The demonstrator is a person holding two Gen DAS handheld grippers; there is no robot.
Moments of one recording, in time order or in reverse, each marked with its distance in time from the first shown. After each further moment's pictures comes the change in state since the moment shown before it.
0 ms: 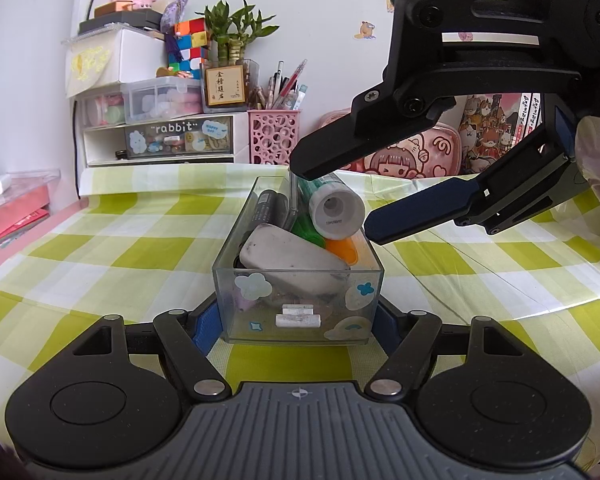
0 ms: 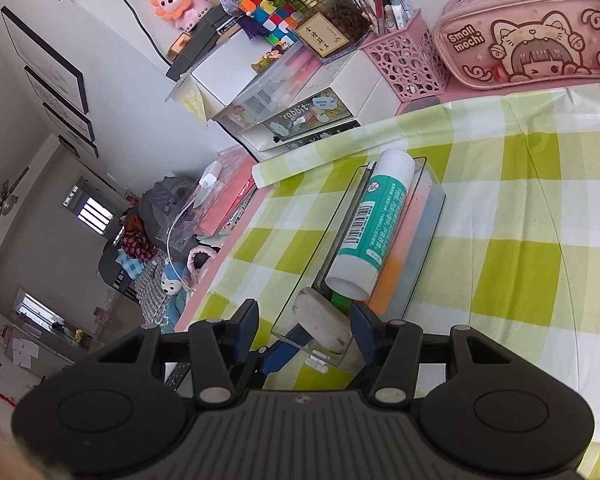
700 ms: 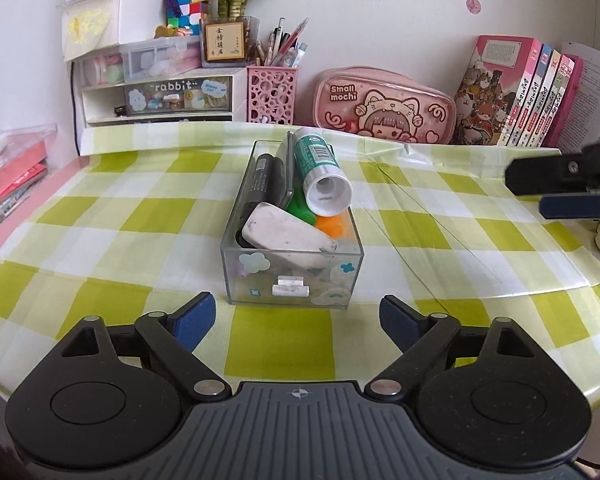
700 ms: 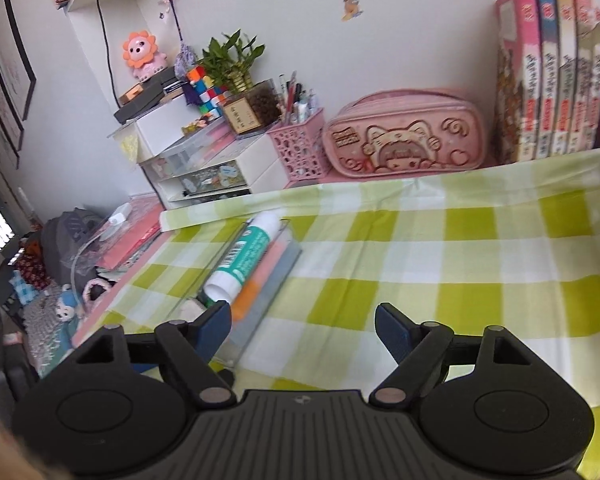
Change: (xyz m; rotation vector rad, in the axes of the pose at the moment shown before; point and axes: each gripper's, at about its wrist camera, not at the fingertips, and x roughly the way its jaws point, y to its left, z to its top) left arm -0.021 0.004 0.027 -0.043 0.225 -0.031; right arm -0.100 0.000 -0.051 -0.151 -0.271 -0.443
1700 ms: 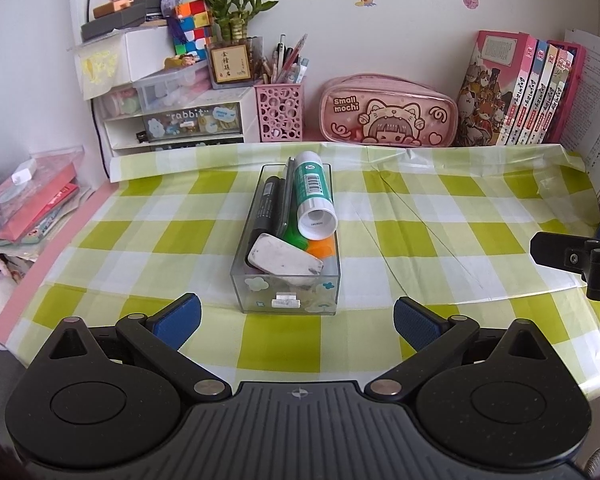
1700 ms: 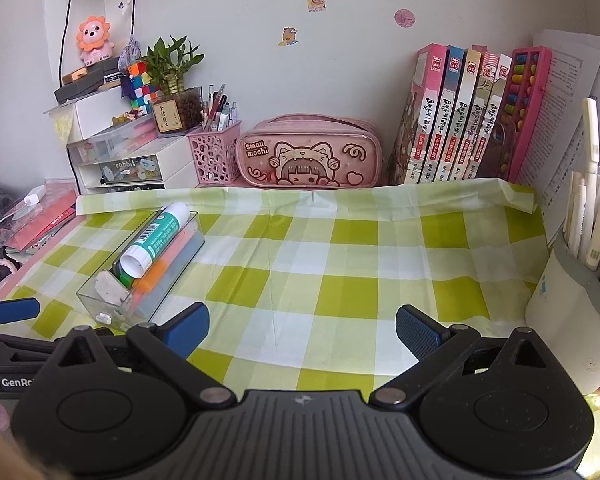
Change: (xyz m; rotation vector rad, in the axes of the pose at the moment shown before) left arm -0.038 -0.028 0.022 0.053 0.030 0.107; right arm -0.031 0.008 -0.018 -0.081 -0.029 -0.270
